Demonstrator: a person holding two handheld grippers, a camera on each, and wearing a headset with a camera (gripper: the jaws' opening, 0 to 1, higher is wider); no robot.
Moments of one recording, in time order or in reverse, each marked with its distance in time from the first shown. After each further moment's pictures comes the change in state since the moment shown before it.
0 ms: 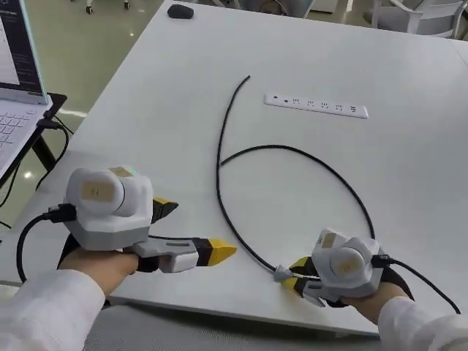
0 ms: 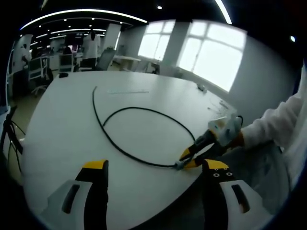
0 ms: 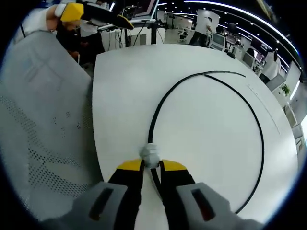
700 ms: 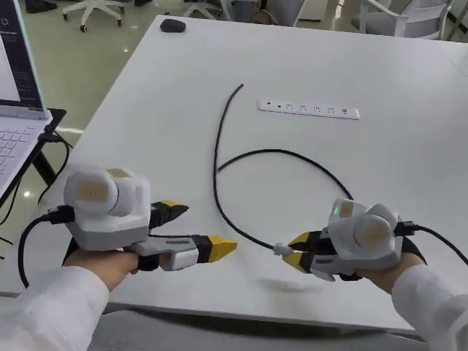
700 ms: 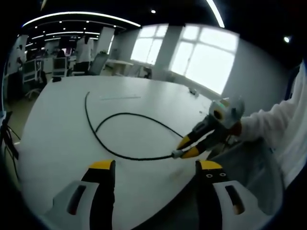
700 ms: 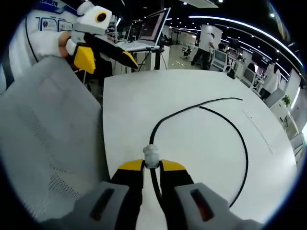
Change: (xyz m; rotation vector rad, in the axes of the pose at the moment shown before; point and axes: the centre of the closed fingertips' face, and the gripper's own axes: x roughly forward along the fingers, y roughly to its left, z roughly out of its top) left arm -0.007 -0.013 0.011 0.012 -0.036 -0.074; right arm -0.057 -0.006 0.062 -0.039 -0.160 0.021
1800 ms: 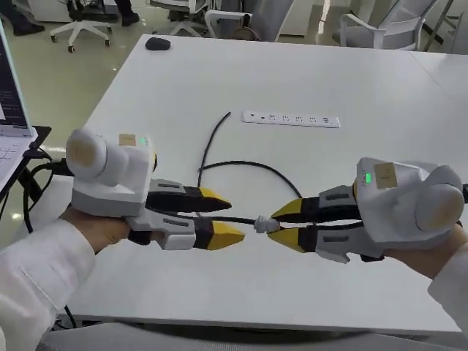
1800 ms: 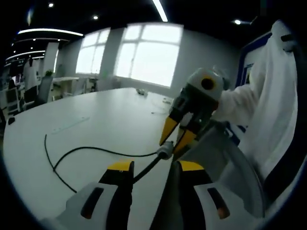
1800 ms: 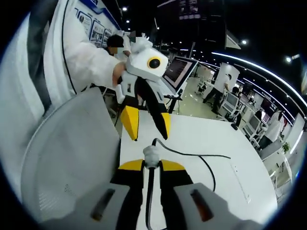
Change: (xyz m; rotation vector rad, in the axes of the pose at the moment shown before) left arm 0.003 -0.092 0.051 0.290 -0.004 -0.446; right arm -0.092 0.043 0.103 -0.297 -0.227 0.036
